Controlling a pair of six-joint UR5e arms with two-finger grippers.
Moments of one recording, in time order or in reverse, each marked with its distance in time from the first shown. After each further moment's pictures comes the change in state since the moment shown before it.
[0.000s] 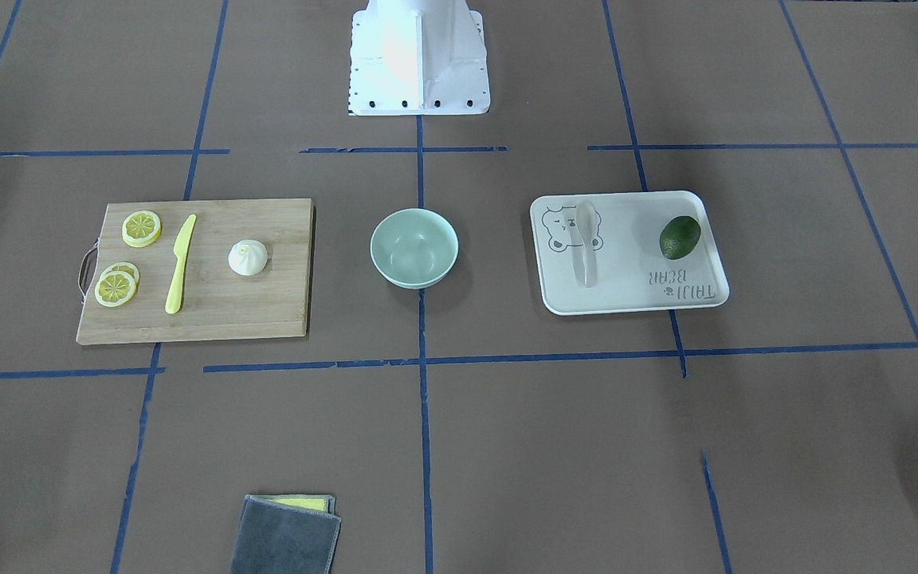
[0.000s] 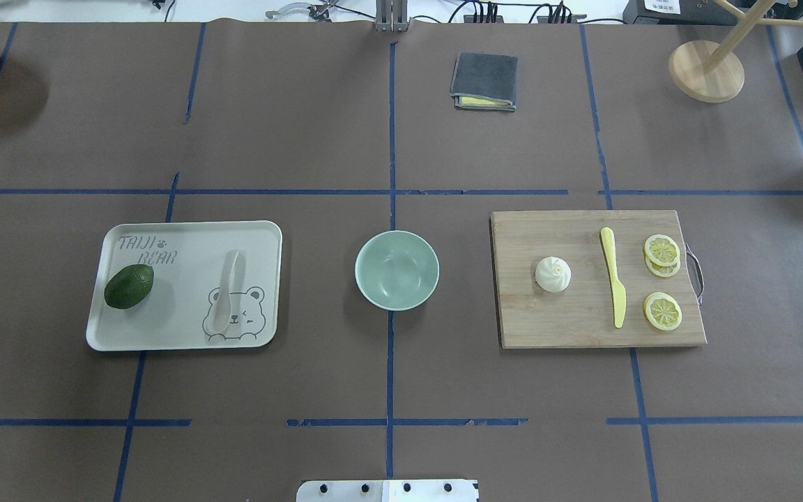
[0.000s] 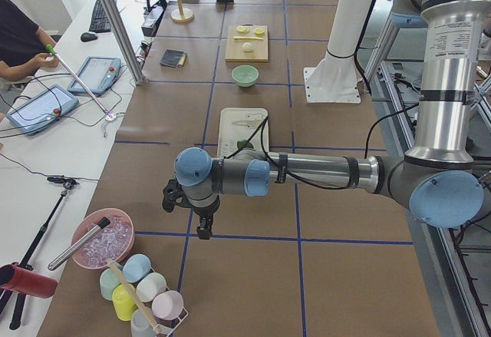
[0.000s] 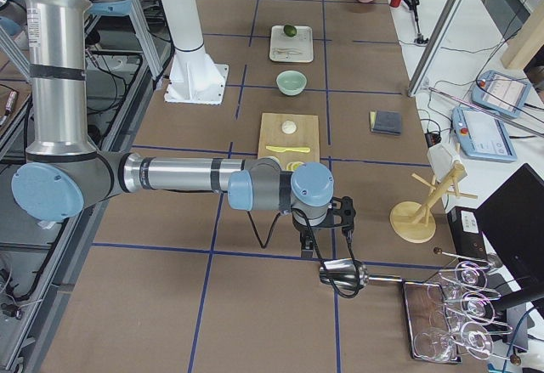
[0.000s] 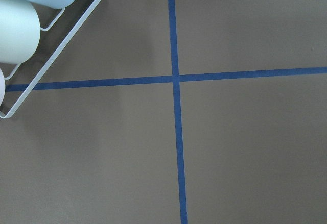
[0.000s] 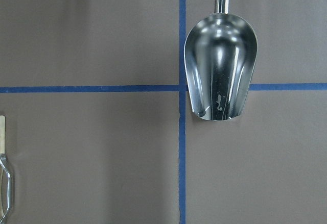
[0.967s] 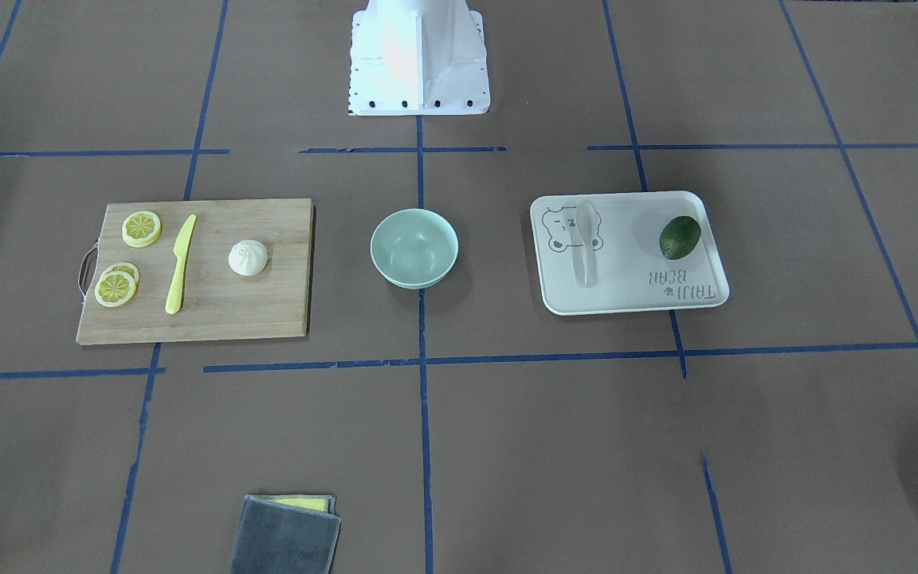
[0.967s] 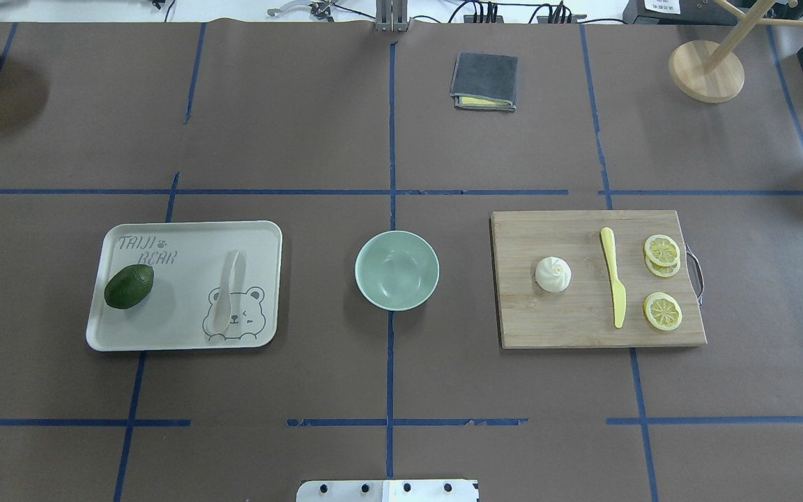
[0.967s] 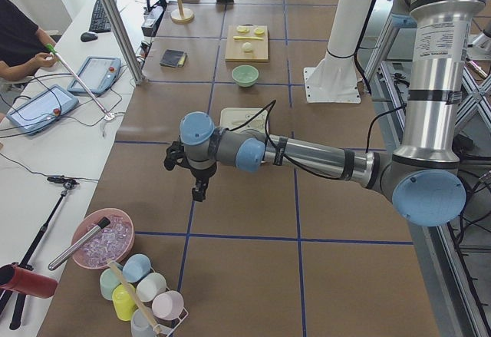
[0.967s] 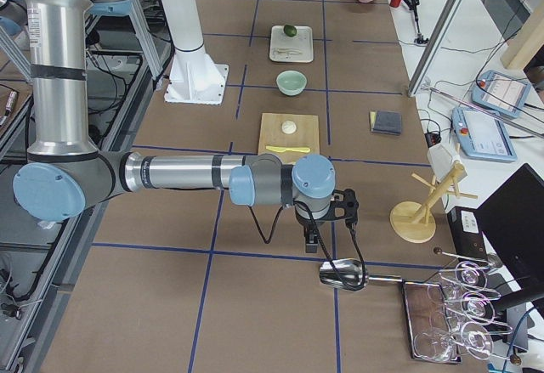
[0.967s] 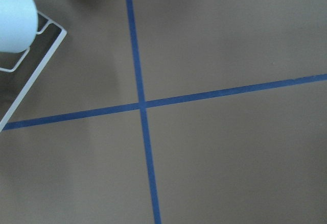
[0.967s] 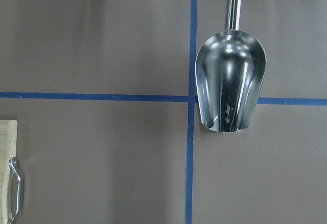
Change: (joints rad) left arm 0.179 -0.016 -0.144 -0.154 0.008 -0.215; right arm -0.001 0.009 0.025 0.014 0.001 0.002
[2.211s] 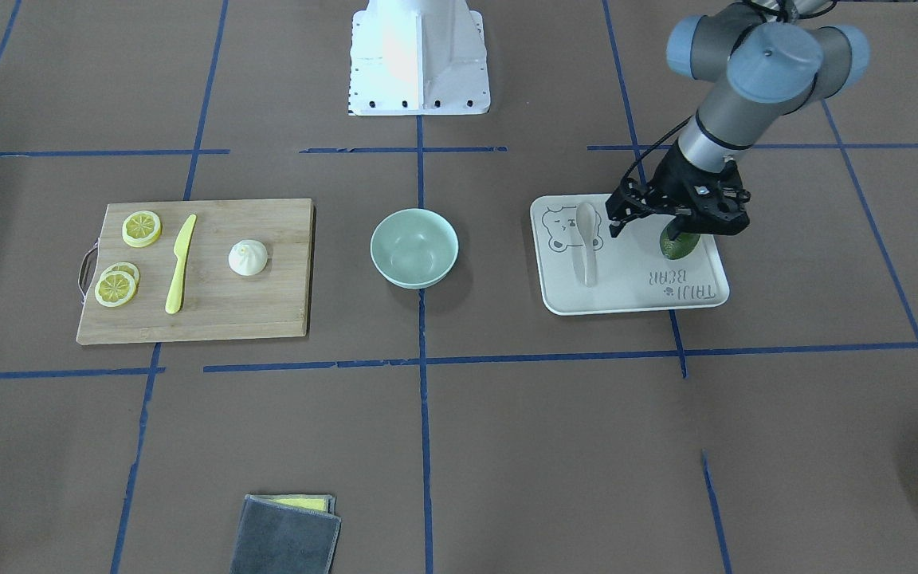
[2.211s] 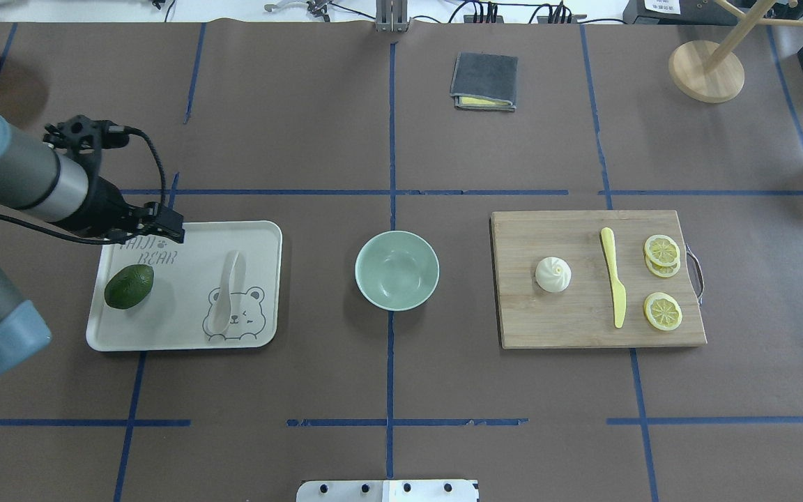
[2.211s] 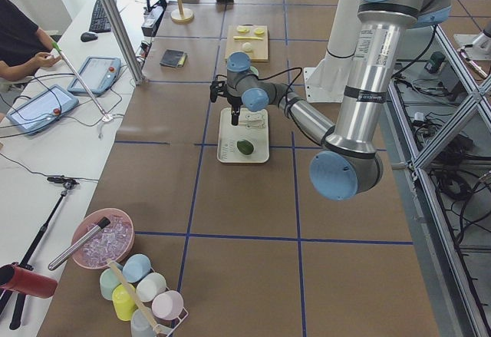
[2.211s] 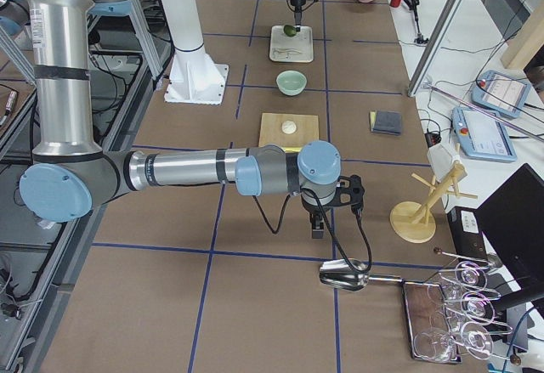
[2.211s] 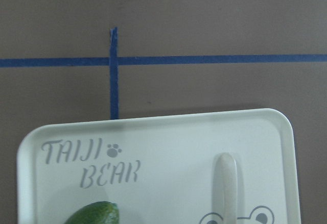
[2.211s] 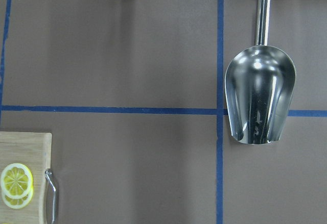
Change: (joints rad) left arm 0.668 -0.238 -0.096 -0.170 0.363 -0.958; right arm -0.029 0.023 0.045 0.001 0.042 0.095
